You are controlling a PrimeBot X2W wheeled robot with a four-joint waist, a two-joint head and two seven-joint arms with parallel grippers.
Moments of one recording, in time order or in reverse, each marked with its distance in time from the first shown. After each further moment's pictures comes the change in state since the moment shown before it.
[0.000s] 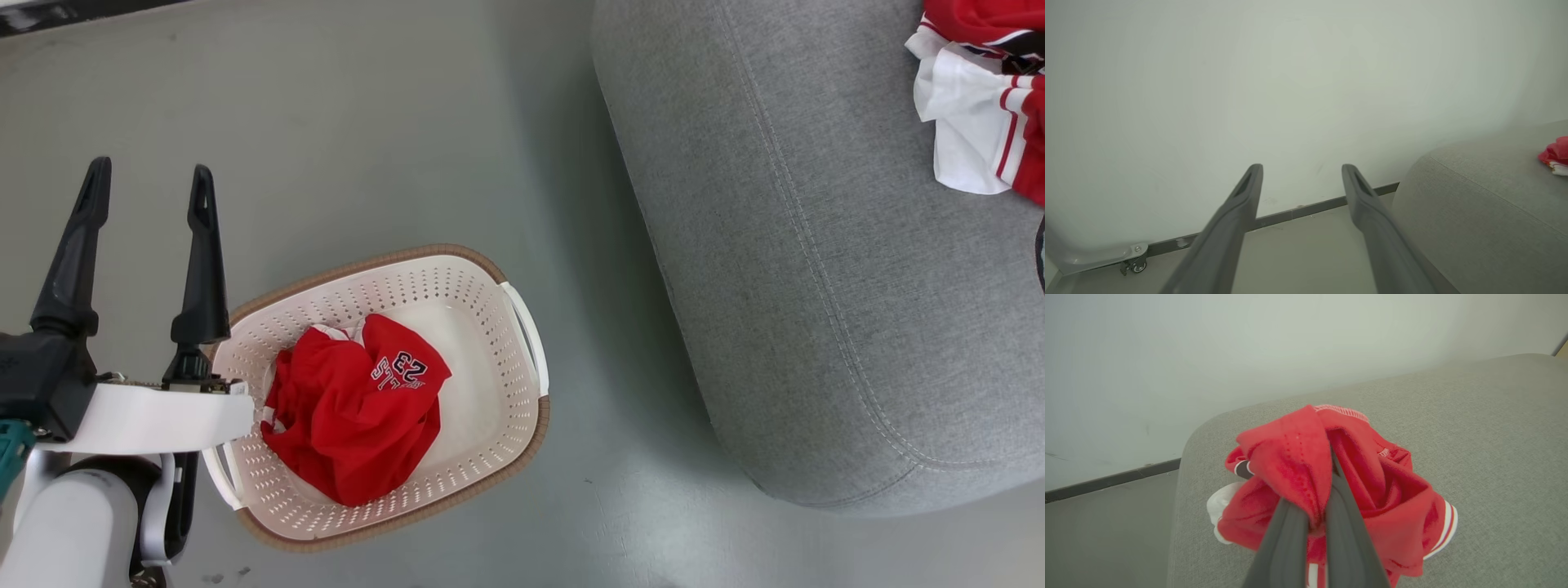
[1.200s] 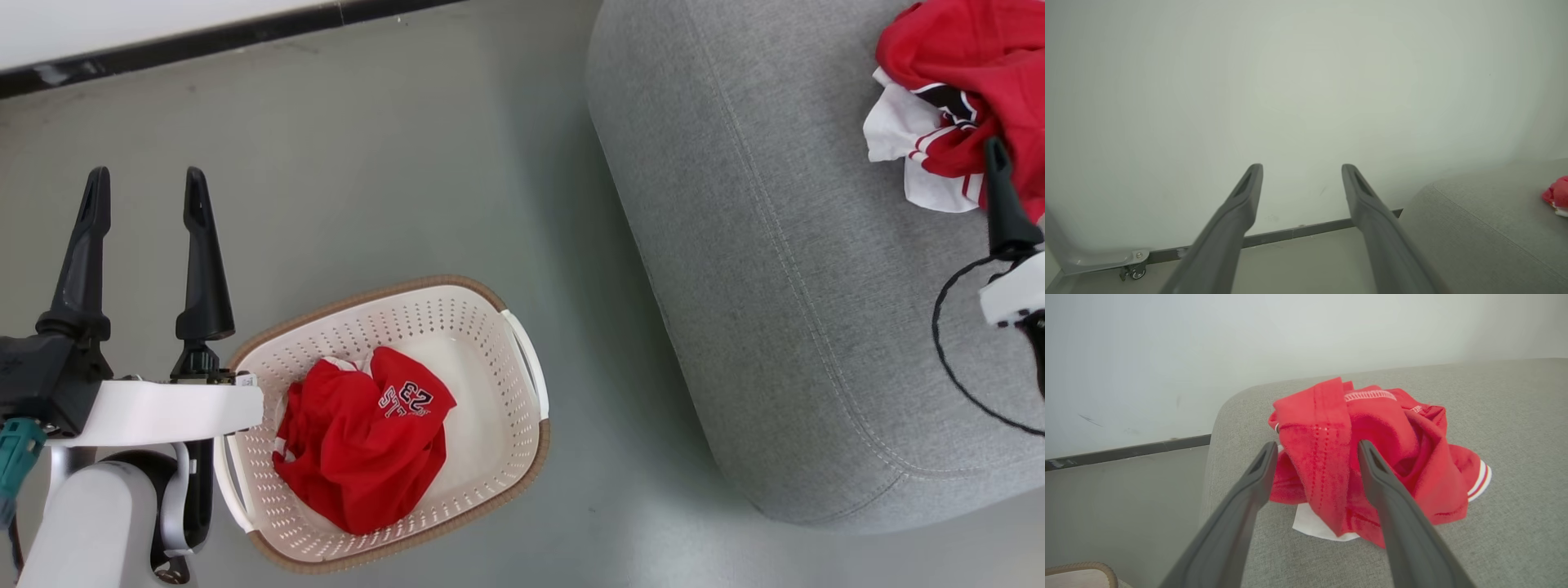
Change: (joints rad) left arm -0.013 -0.061 0.016 0.081 -0.030 0.009 -0.071; right arm 0.130 0.069 0.100 0.003 -0.060 0.000 -0.149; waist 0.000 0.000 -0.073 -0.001
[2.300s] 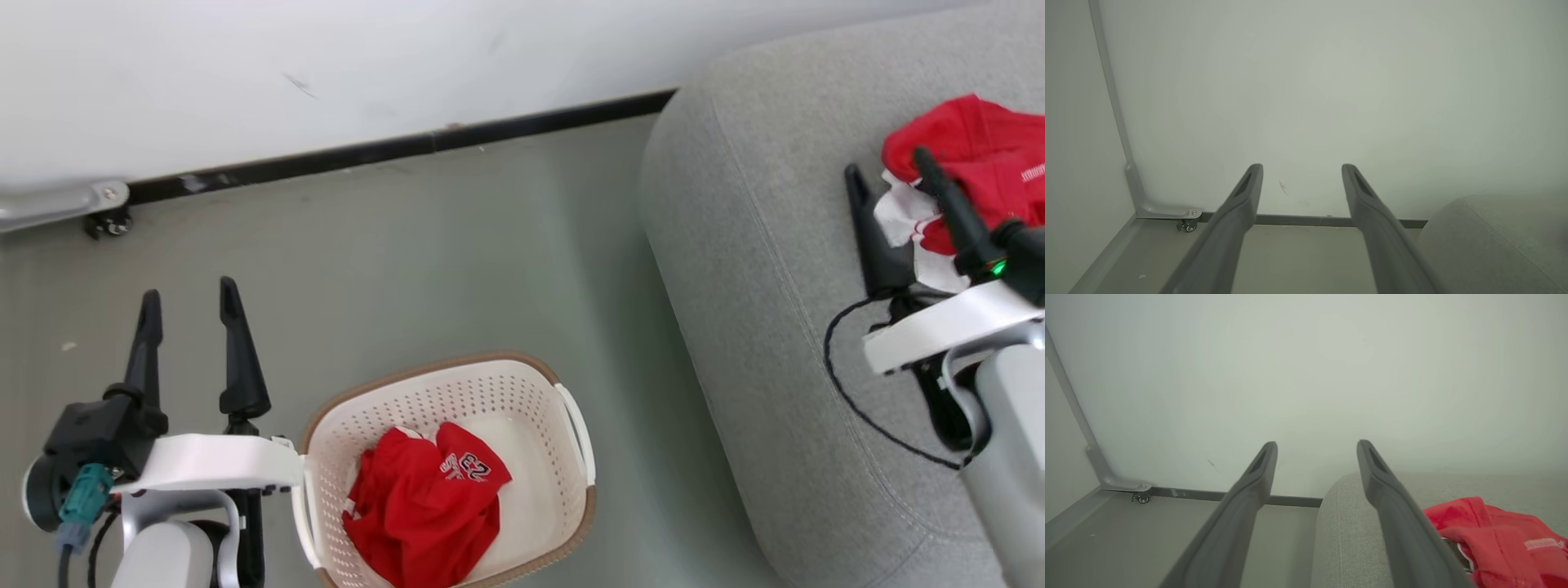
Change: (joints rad) left arm 0.110 -0.127 0.028 0.171 -0.044 0.021 -0.036; right arm 0.159 0.115 0.018 -0.324 -0.170 0.000 -0.021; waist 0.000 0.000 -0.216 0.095
